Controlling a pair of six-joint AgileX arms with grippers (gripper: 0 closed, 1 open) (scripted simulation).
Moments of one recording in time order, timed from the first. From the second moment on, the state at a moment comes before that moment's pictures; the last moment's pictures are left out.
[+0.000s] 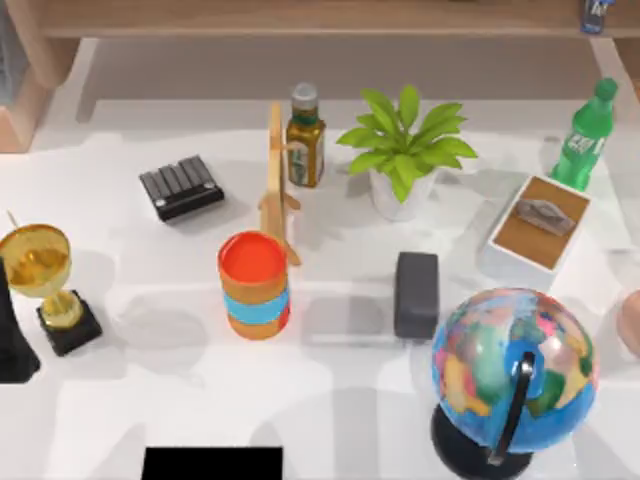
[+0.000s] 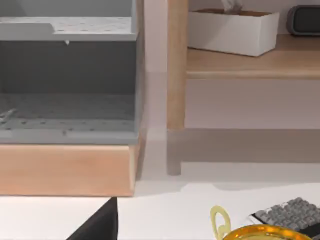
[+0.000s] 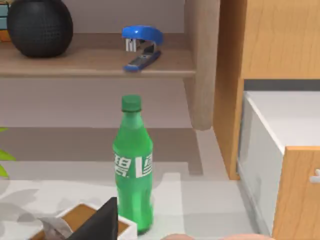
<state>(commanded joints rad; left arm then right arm) 0.00 0.00 0.00 0.00 0.00 0.00 0.00 0.00 0.00 0.00 0.00 0.00</state>
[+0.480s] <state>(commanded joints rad) 0.00 0.00 0.00 0.00 0.00 0.00 -0.11 0.20 0.21 -0.18 0.01 0.01</state>
